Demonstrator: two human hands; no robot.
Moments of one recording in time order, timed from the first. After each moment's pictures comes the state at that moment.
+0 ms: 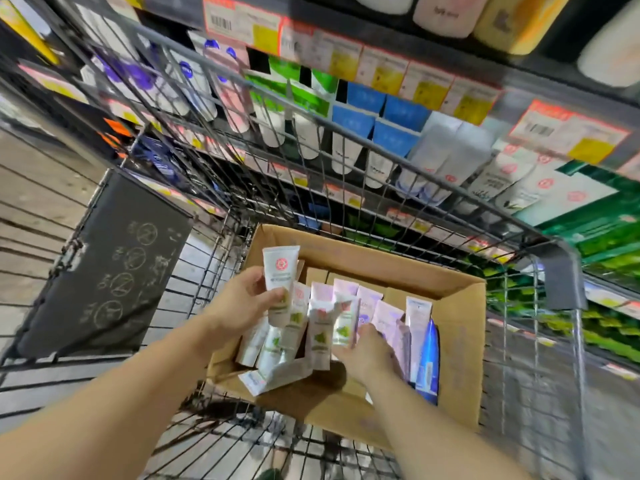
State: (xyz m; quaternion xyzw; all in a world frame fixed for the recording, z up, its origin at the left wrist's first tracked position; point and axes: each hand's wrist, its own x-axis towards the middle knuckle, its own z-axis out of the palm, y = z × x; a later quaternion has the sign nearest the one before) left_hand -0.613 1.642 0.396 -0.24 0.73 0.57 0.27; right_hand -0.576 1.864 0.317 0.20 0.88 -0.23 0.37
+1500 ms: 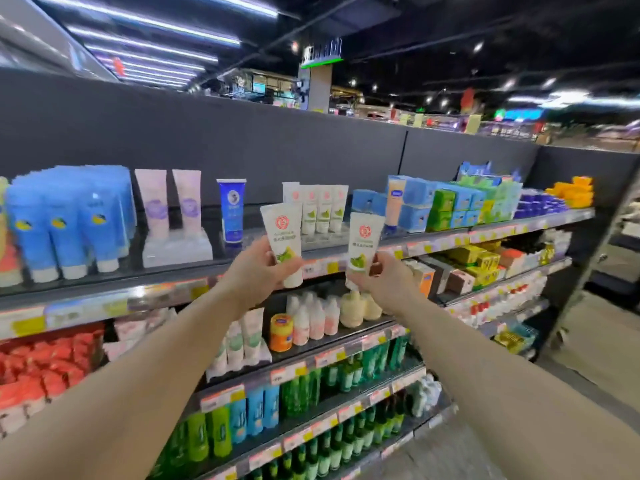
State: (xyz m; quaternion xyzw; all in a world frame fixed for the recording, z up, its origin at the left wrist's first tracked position) left_hand -0.567 2.489 0.911 0.36 0.68 0.62 0.16; right_hand -0.431 2.669 0.906 0.27 0.82 -0.42 -0.27
